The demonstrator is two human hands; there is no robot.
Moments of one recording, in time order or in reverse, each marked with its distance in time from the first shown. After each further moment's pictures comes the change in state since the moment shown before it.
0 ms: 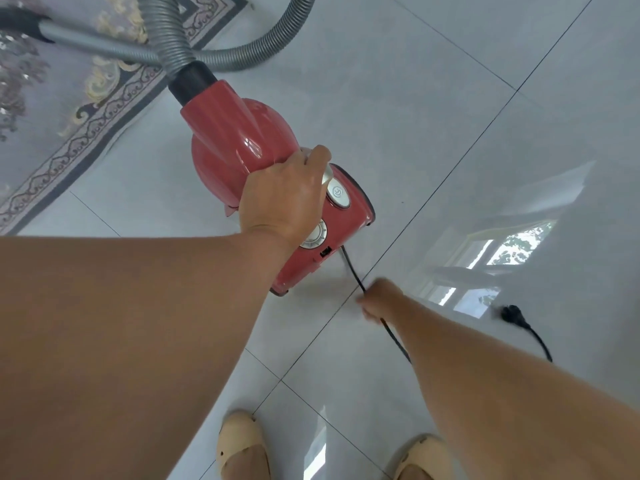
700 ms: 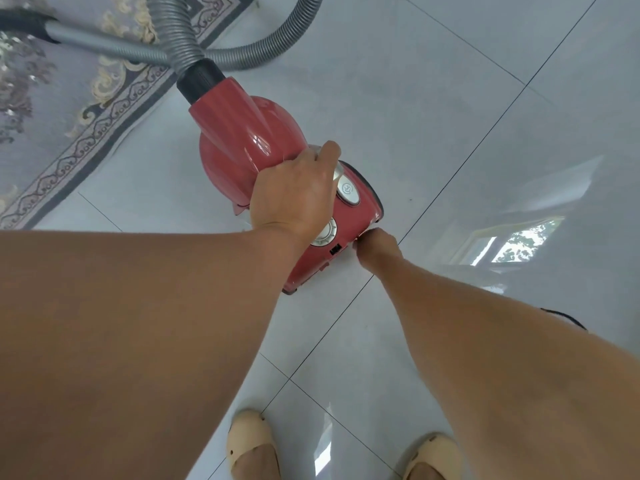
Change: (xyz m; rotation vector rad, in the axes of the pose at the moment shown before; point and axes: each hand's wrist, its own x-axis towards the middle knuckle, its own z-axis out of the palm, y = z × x) left_hand 0.000 -0.001 0.003 0.008 -0.008 0.000; right_hand 0.030 -0.051 -0.013 -0.069 0.330 -0.178
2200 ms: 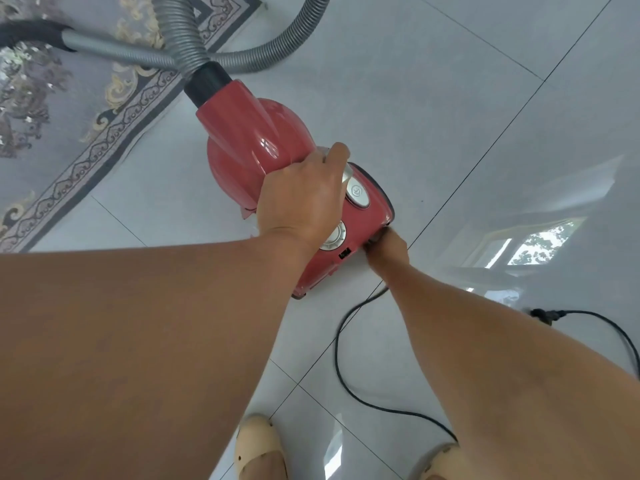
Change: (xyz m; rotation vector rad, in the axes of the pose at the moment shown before) left_hand 0.001 0.001 0.002 -0.022 0.028 0.005; right_hand 0.008 0.006 0.012 0.308 0.147 -0.002
